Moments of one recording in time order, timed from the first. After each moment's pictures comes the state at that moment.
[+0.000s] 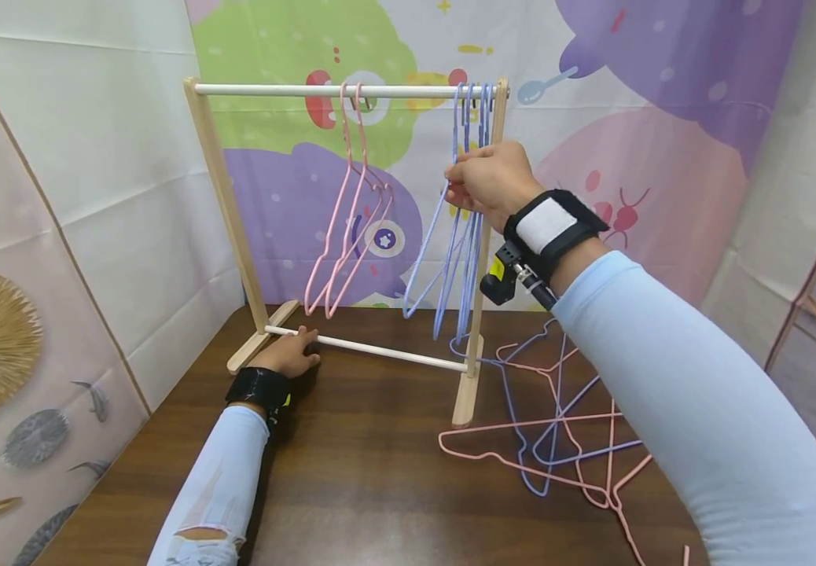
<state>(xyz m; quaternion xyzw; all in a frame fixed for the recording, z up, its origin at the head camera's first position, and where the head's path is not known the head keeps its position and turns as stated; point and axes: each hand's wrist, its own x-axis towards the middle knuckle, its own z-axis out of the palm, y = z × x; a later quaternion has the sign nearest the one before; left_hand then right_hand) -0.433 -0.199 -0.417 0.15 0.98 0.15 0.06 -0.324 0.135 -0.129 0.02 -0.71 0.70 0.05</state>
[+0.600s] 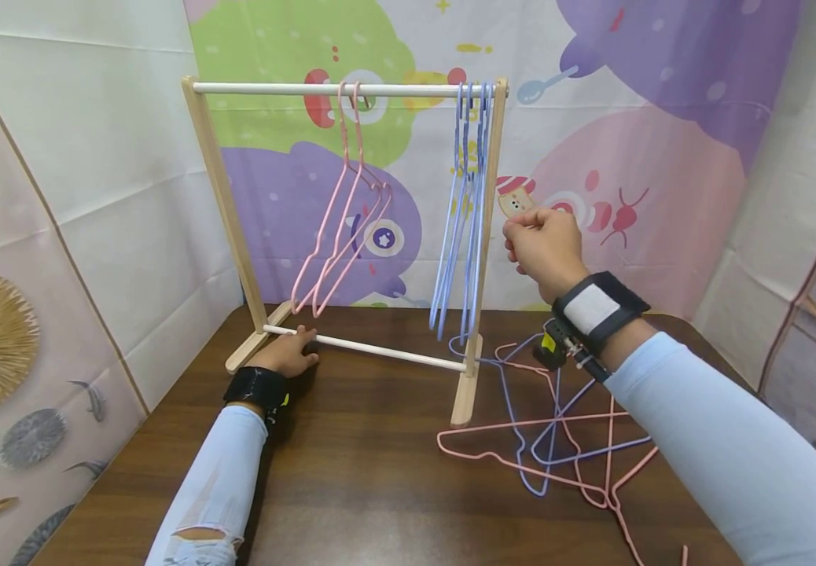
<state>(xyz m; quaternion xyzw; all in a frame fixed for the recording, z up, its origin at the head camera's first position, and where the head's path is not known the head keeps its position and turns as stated) -0.432 -0.199 -0.417 0.15 0.97 0.15 0.05 -0.317 0.197 -0.217 0.02 -0.81 0.54 0.21</state>
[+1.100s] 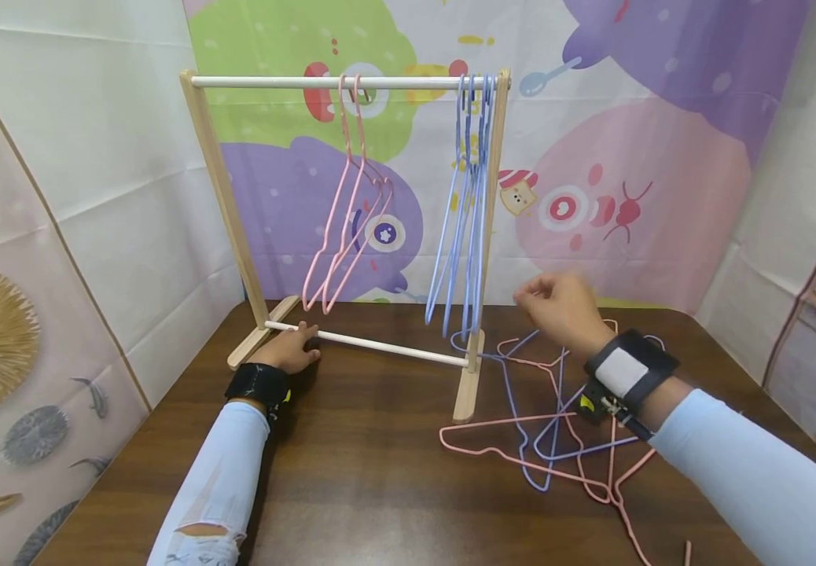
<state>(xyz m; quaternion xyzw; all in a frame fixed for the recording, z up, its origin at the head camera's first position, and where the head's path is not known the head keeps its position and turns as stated) -0.432 -0.198 -0.416 0.15 0.97 0.15 0.06 -0.297 0.233 -0.290 0.08 -0.89 0.42 0.13</state>
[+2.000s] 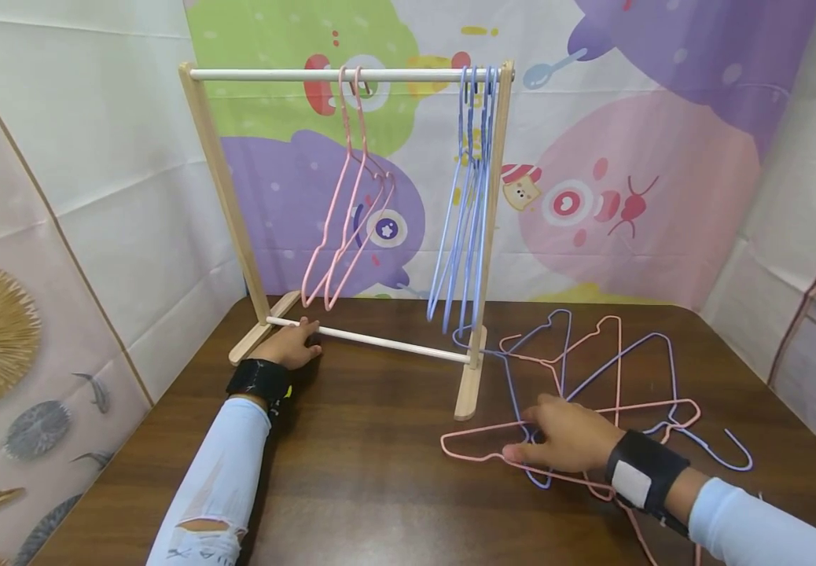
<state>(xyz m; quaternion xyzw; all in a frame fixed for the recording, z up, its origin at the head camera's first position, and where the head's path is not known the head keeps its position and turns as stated) -0.434 -0.198 -0.416 0.16 0.97 0.14 0.06 -0.248 0.257 -0.413 0.26 -0.96 0.12 -0.02</state>
